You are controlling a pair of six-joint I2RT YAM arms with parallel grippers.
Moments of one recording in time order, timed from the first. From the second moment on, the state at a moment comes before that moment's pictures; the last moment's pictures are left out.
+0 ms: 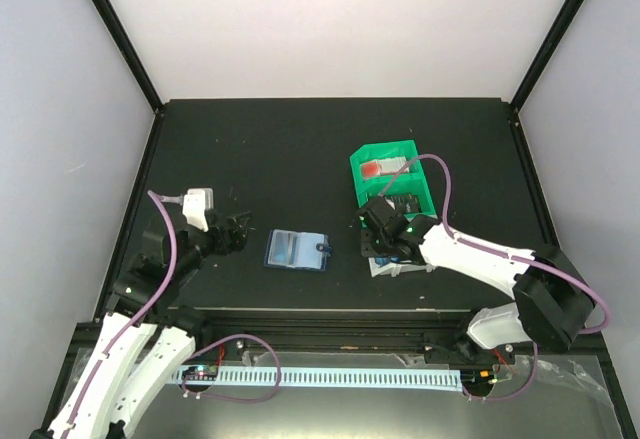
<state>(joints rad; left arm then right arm) -0.33 0.48 0.69 -0.66 0.09 -0.42 0.82 1.38 0.81 -0.53 0.12 0.74</state>
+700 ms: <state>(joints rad) -0.33 0.51 0.69 -0.66 0.09 -0.42 0.82 1.41 0.79 -0.52 0.15 0.76</state>
